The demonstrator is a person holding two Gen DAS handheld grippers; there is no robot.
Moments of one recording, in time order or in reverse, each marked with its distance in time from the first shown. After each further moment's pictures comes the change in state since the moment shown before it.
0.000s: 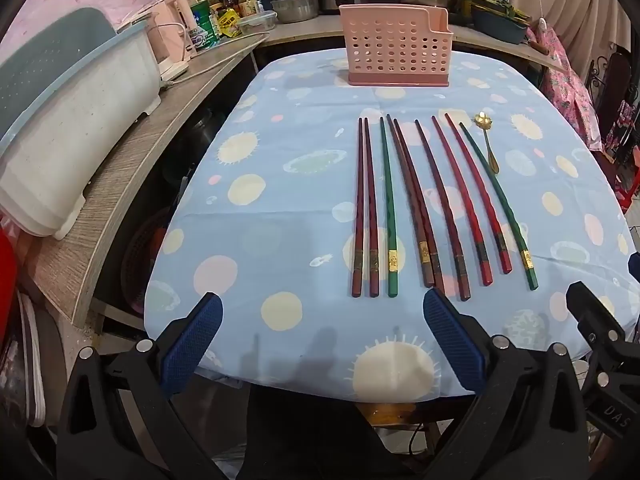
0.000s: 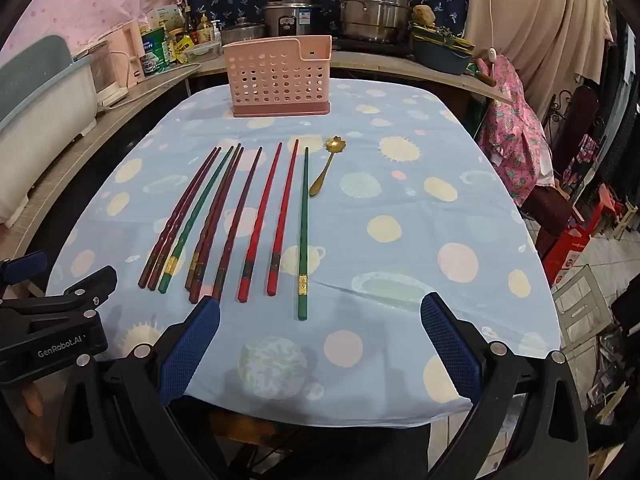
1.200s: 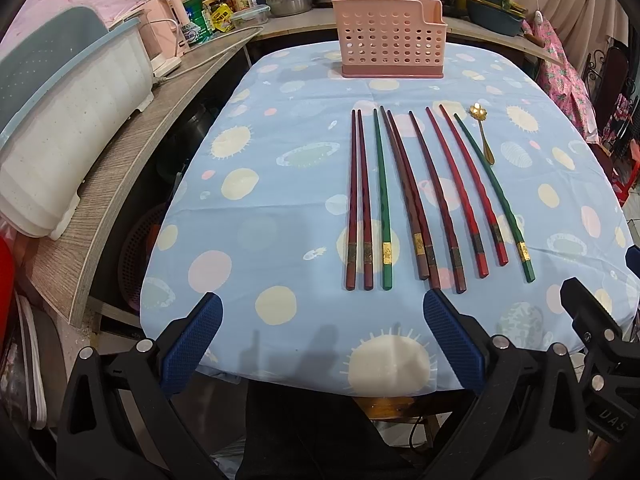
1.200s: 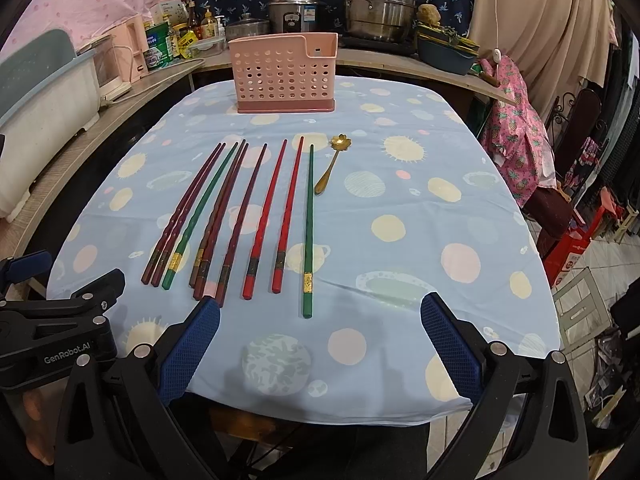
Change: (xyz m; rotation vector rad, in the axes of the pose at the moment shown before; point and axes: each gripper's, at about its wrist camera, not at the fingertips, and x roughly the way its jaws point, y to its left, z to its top) left arm 0.004 -0.004 -0.001 0.016 0.036 -0.005; right arm 0.000 0.004 0.000 -0.019 0.013 -0.007
